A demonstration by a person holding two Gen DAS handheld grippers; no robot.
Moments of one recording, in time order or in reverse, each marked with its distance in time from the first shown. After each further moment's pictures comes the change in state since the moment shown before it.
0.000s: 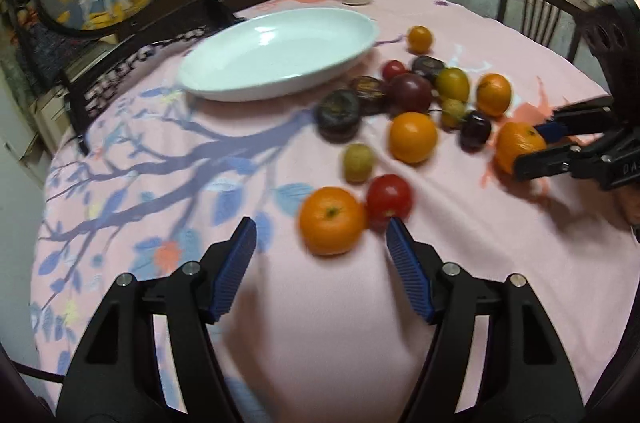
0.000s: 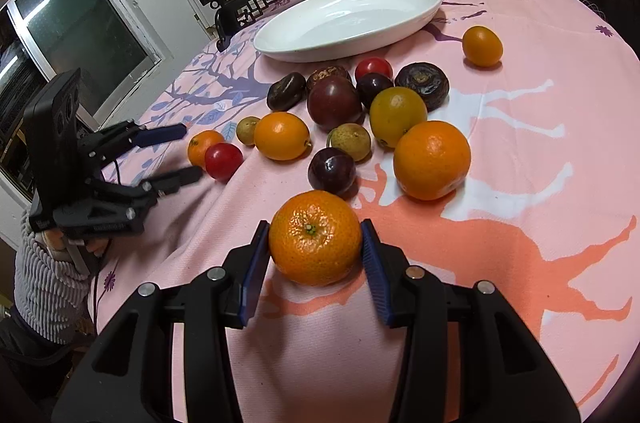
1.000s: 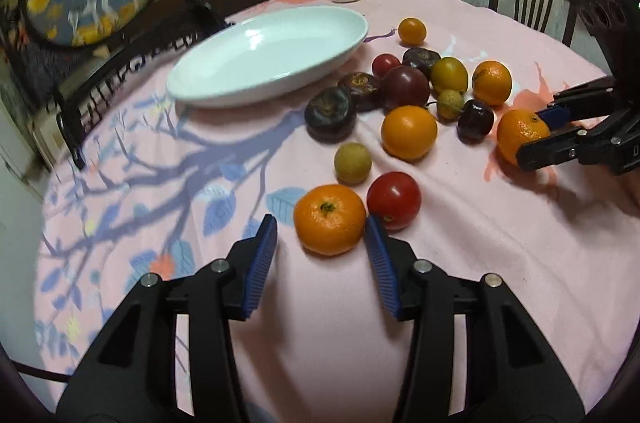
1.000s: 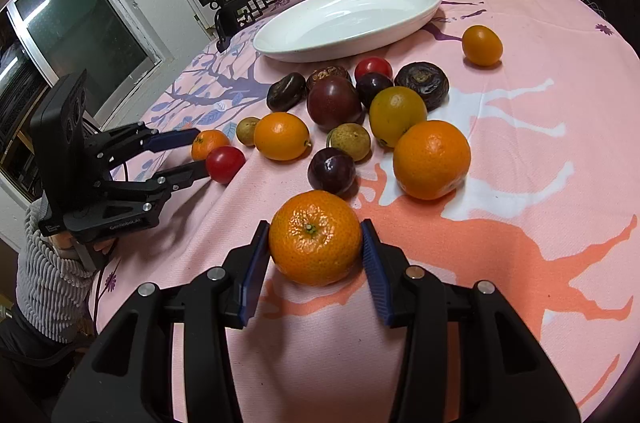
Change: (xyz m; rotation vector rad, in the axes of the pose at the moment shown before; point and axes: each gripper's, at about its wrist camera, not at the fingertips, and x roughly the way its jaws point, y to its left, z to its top) left arm 0.012 -0.012 0.001 0.083 -0.011 0.002; right arm 0.000 0.000 0.001 0.002 -0.001 0.001
